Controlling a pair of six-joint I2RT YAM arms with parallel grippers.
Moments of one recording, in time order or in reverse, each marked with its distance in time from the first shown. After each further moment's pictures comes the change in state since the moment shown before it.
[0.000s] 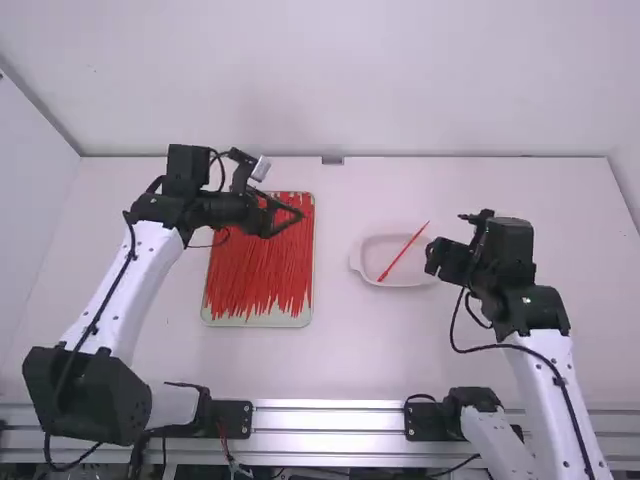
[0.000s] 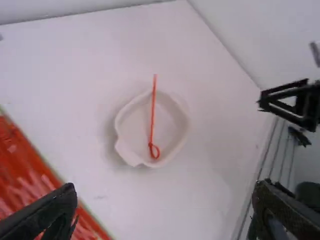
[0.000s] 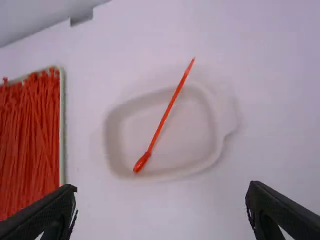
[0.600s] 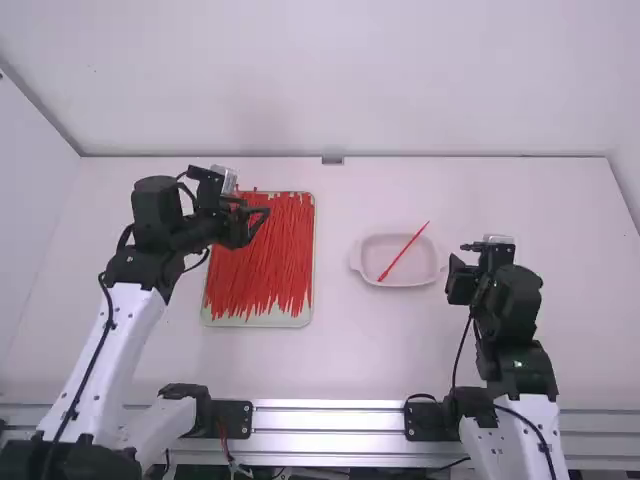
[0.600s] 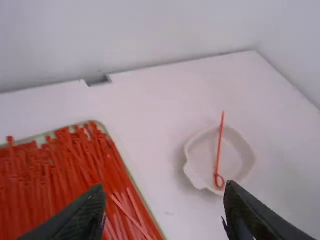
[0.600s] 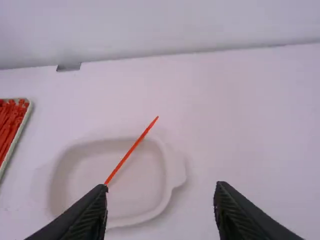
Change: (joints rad) left arm 0.056 -0.325 -0.311 0.318 -0.281 -0.100; right arm -0.032 -0.360 -0.359 0.358 0.102 -0.264
